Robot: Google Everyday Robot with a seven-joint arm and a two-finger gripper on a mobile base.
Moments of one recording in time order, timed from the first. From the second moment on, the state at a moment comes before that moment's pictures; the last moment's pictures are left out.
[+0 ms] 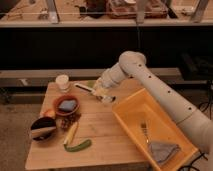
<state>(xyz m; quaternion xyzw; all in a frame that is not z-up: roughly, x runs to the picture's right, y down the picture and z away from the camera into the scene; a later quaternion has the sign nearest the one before) -0.037 -0.009 0.740 -0.26 -0.34 0.07 0.90</state>
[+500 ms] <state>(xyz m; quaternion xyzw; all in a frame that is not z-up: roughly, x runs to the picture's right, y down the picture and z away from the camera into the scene) -0.047 -0.044 0.761 -0.25 -0.33 0.10 0.91</state>
